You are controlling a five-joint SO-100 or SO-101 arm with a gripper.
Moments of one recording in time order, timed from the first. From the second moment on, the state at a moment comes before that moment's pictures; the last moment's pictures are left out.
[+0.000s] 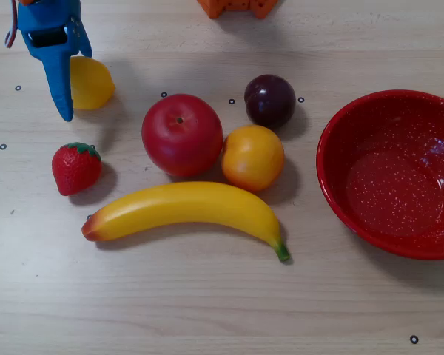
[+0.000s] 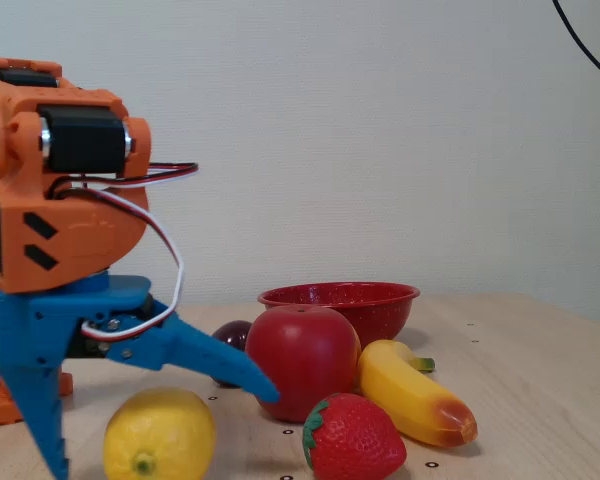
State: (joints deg) arm -57.7 68.8 86.7 80.9 70.4
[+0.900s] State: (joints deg) arm -55.9 67.1 88.9 77.7 69.5
